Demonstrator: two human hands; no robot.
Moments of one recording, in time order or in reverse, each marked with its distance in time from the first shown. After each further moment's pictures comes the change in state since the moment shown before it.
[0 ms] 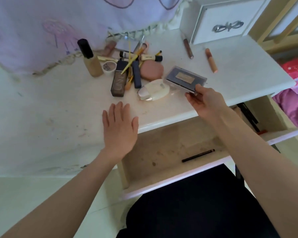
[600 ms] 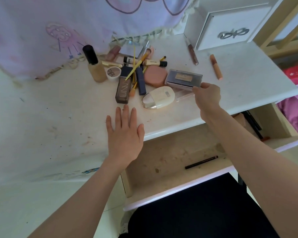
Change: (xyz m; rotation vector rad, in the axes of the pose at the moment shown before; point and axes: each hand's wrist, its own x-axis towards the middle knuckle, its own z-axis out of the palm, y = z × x) left_hand 0.010 -0.003 0.001 0.189 -0.126 0.025; right_hand 0.028 0.006 0.029 -0.892 0.162 -0.445
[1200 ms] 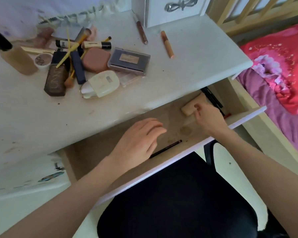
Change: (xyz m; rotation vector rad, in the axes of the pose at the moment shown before) left_hand -0.022 0.119 0.018 -0.482 0.159 0.886; right_hand 0.016 0.144 -0.126 -0.808 -0.206 -0.174
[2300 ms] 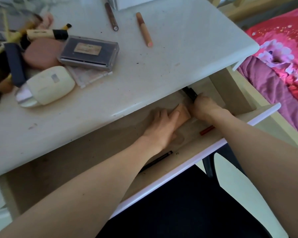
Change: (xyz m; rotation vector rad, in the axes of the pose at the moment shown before) left_hand 0.128 0.001 0.117 0.000 -0.400 -0.349; right_hand 0.105 0.057 0.033 0.008 -0.208 0.300
